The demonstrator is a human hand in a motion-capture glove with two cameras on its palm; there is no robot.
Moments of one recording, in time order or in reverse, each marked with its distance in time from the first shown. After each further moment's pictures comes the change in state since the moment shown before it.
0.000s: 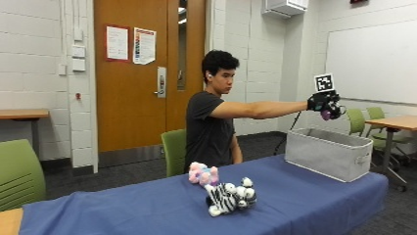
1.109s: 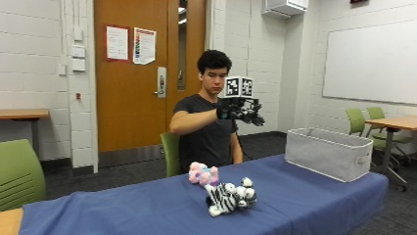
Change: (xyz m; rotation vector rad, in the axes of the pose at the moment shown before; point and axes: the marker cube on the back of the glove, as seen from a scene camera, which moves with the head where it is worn) arm 0.295 0.302 -0.097 -0.113 0.389 0.264
